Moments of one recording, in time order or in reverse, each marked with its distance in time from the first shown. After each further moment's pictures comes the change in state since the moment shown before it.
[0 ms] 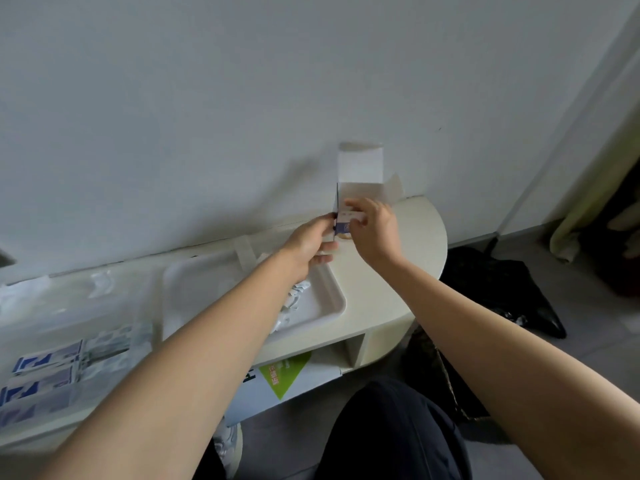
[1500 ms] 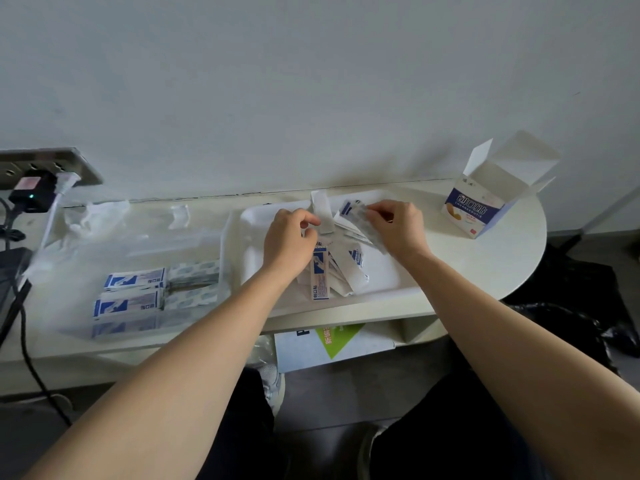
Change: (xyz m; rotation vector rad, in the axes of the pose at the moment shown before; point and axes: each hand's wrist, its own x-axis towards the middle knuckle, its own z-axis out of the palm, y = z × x) left_hand -0.045 -0.074 -0.143 0.722 0.514 0.304; right_hand -0.031 -0.027 0.100 0.098 -0.229 0.092
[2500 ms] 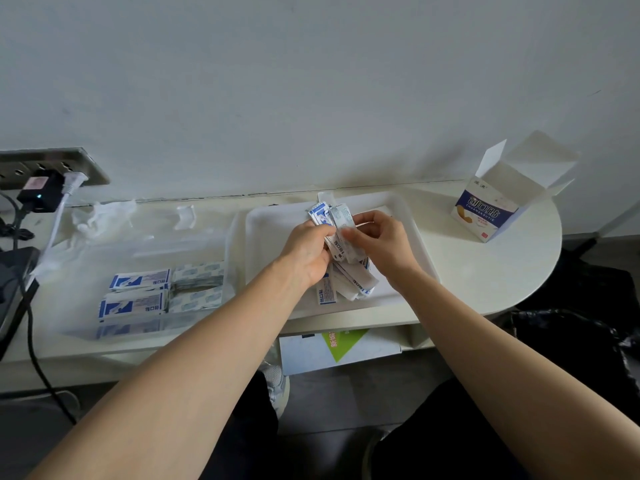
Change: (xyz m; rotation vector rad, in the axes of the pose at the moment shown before) left_hand 0.000 0.035 0.008 -1.132 -0.155 -0.665; right_hand -0.020 -0.008 0.028 0.542 -0.201 0.203
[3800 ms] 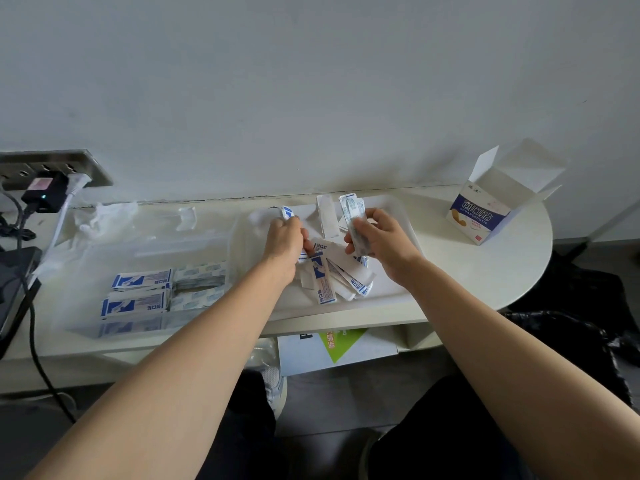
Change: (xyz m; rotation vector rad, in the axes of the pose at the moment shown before) left_hand 0.010 0.010 -0.026 0.257 0.209 0.171; right_hand -0.003 -0.019 -0.006 0.087 -0.137 0.085
